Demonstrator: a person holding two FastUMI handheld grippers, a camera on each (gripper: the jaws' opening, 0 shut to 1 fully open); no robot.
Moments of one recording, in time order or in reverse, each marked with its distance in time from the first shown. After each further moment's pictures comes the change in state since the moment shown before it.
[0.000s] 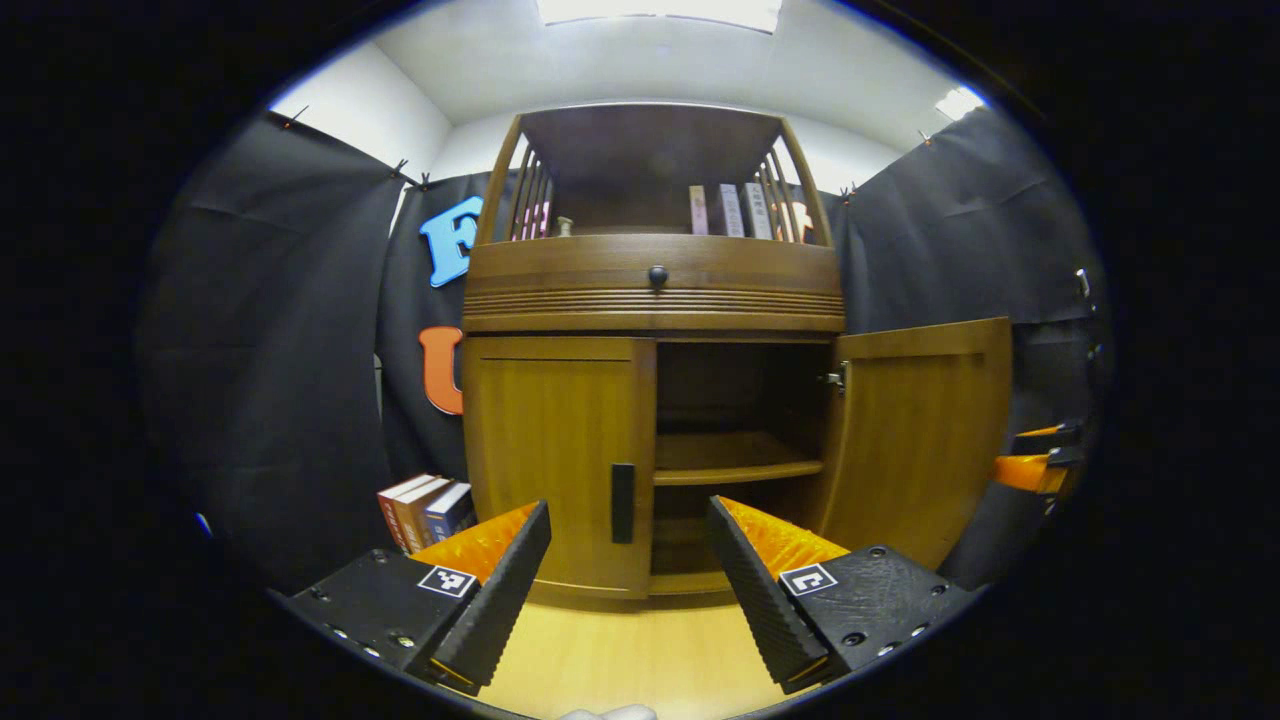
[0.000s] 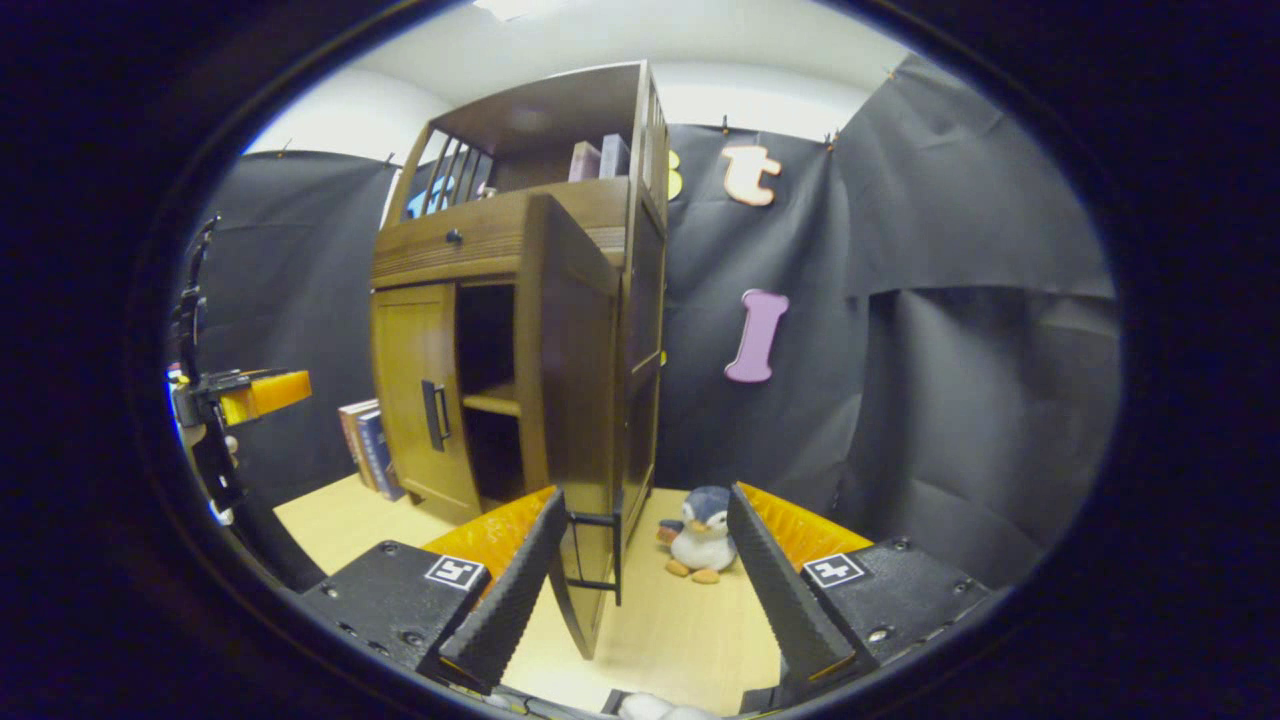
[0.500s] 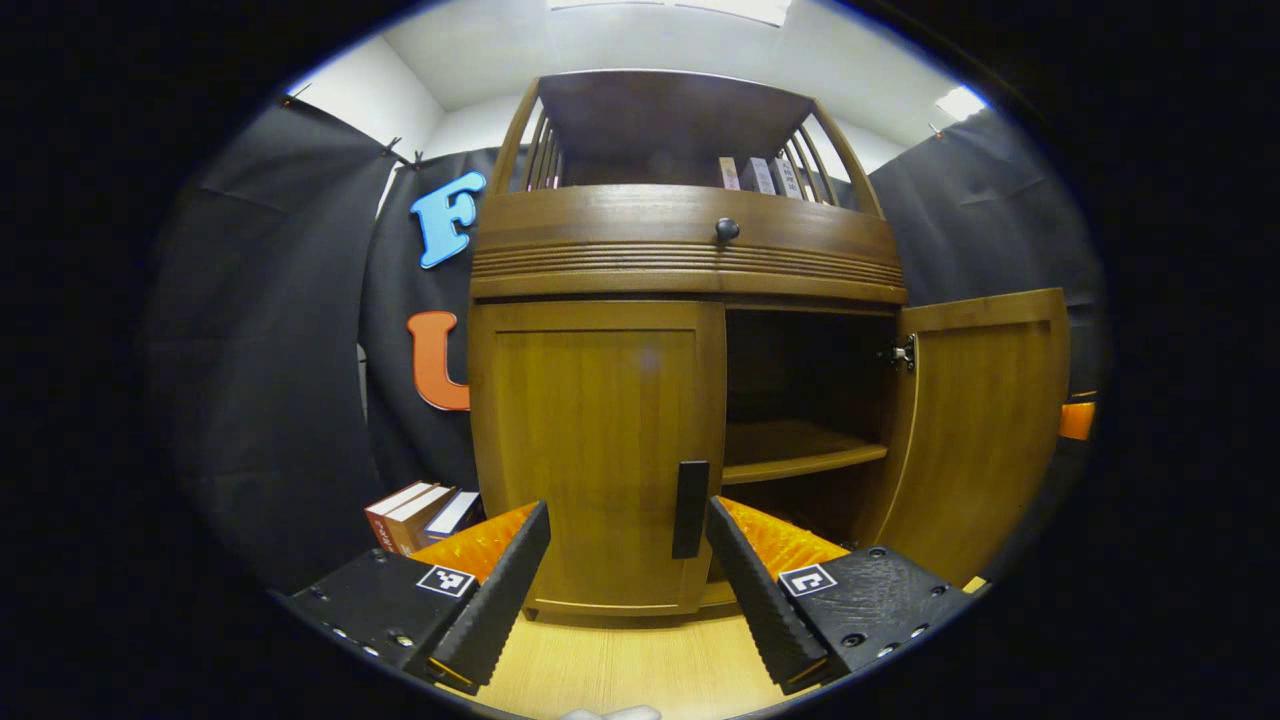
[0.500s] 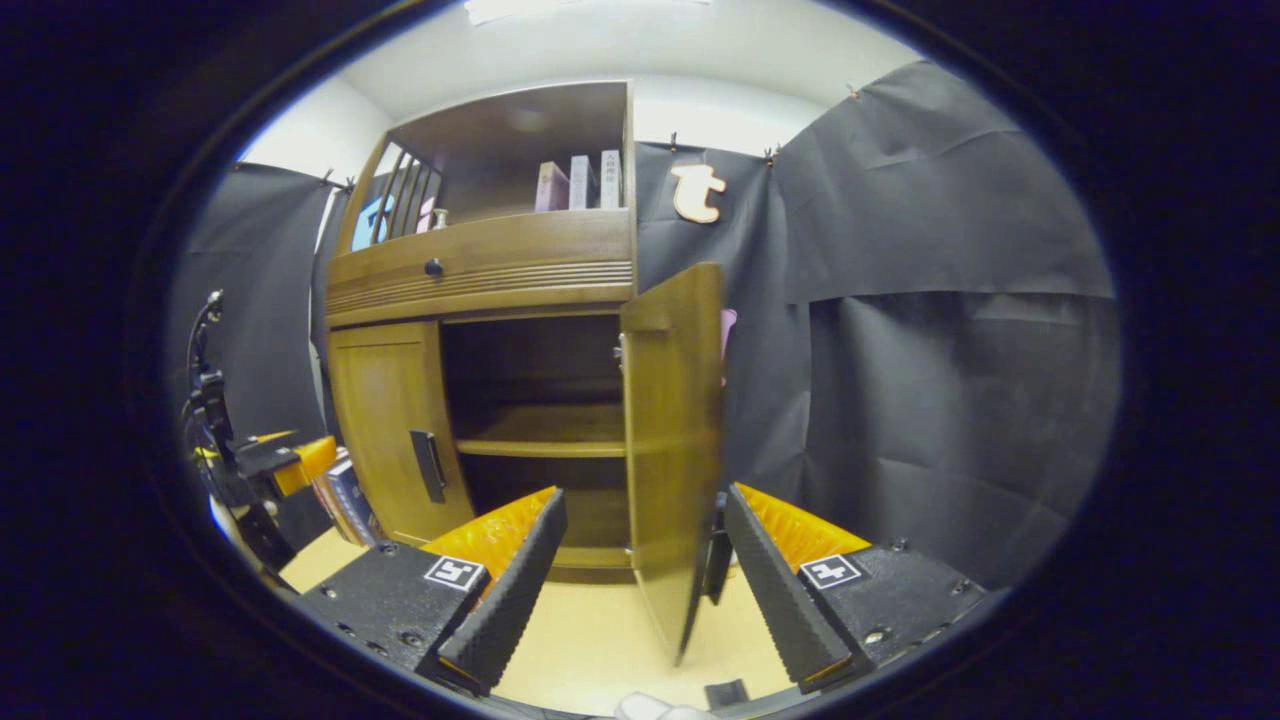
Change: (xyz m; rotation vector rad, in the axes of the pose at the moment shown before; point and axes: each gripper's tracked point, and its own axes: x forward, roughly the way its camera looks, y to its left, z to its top) left arm 0.085 0.051 -0.037 0.020 0.020 -0.079; right arm -0.003 0.118 0.018 0.119 -0.016 -0.168
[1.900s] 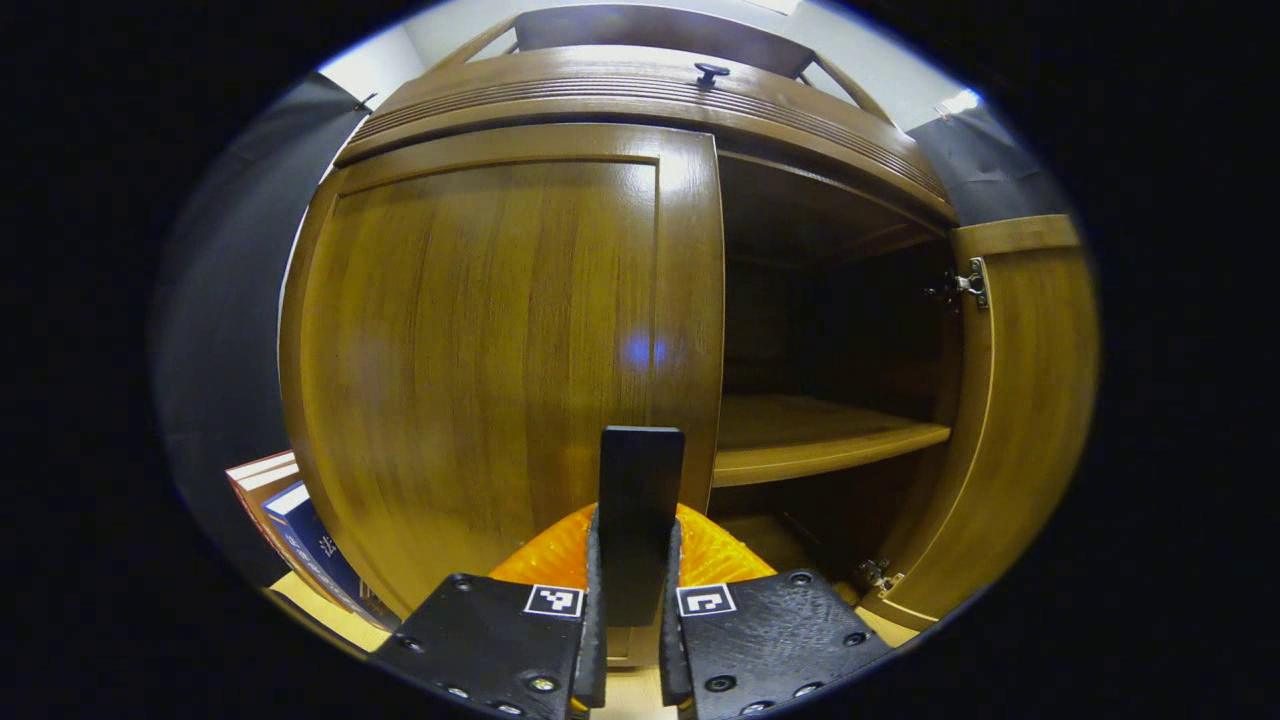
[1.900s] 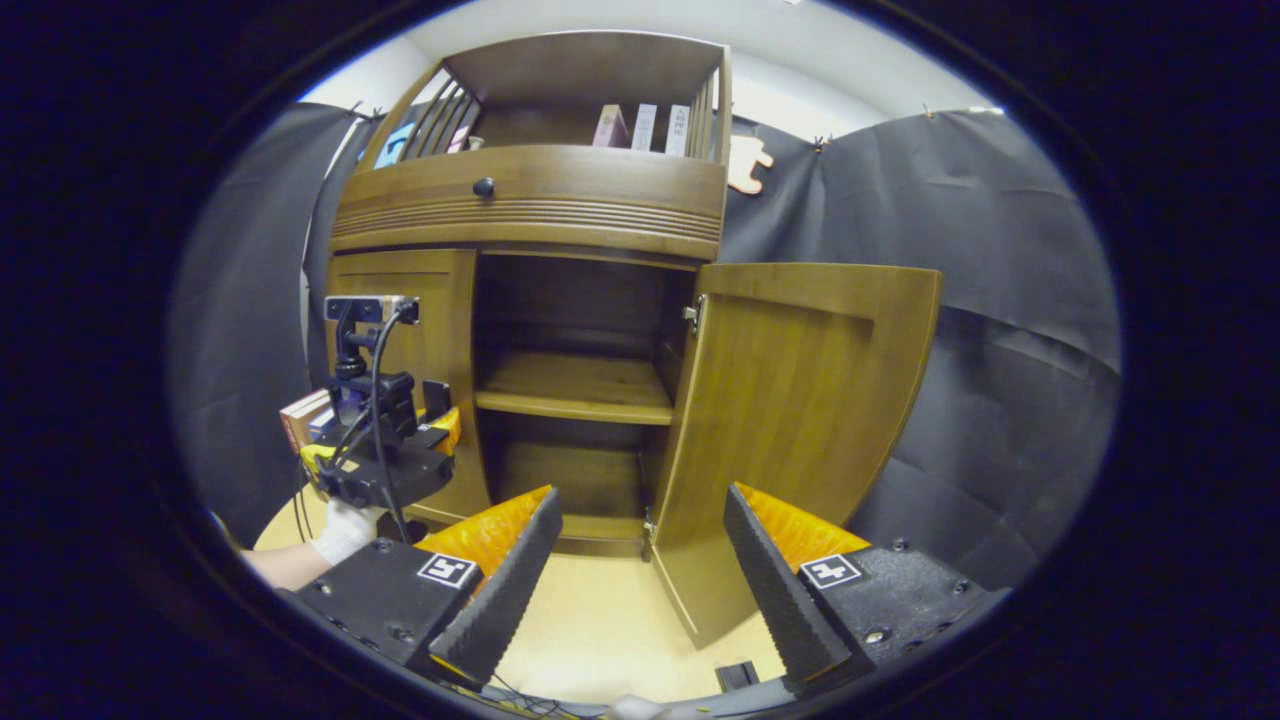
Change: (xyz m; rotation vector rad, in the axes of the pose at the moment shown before) left arm 0.157 -0.053 -0.066 -0.063 0.030 -0.077; right arm 0.020 0.060 -0.015 -0.142 0.150 -0.050
